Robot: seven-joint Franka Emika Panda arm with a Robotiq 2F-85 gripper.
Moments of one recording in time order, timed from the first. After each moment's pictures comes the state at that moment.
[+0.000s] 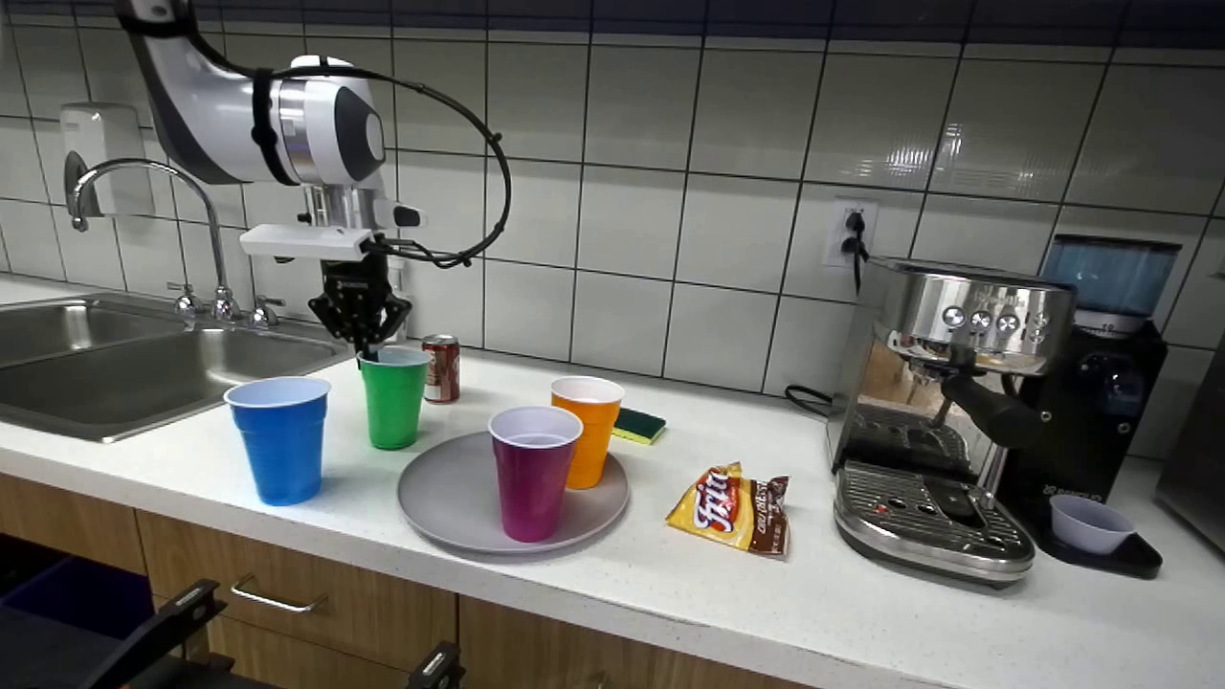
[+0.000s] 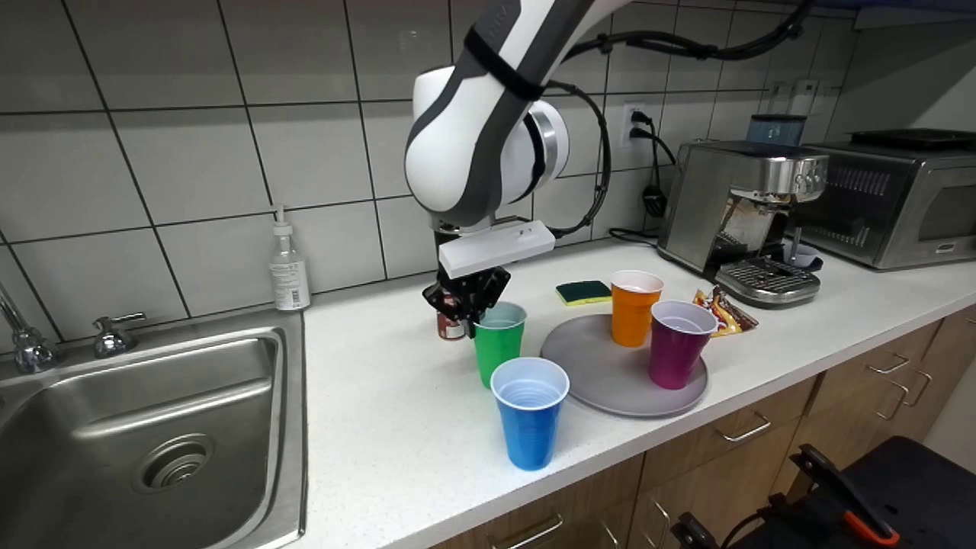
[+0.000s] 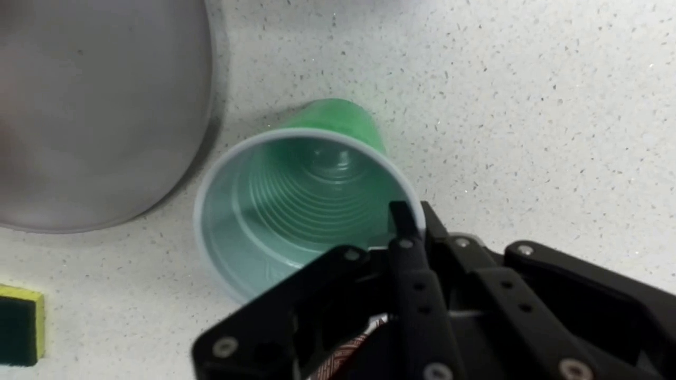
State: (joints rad) arm 0.27 0.33 0.06 -2.18 -0.16 2.53 0.33
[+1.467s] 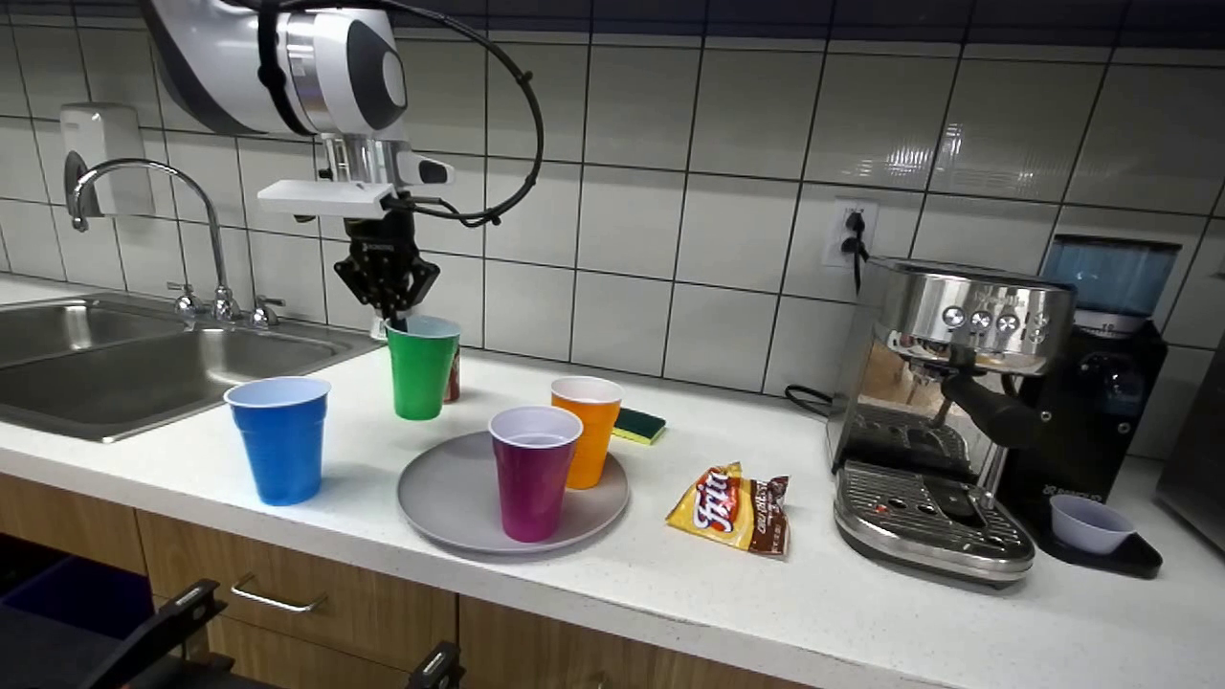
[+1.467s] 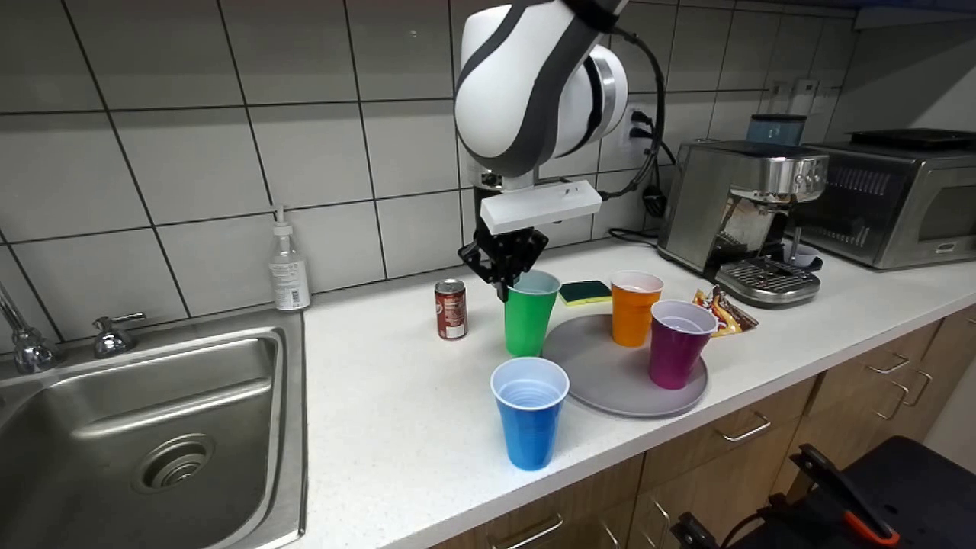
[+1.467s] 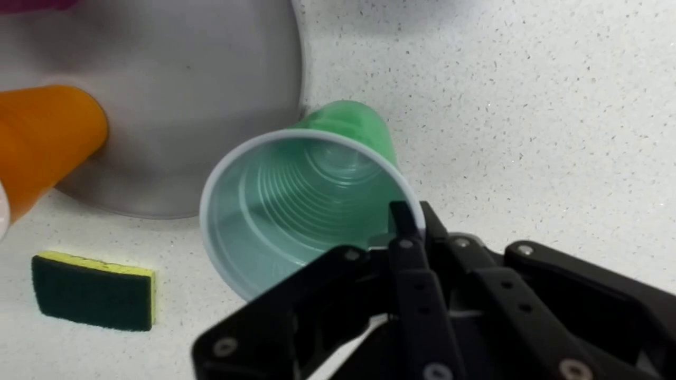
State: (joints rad) arm 0.20 0.14 0.05 -2.31 -0.16 2.53 0.33
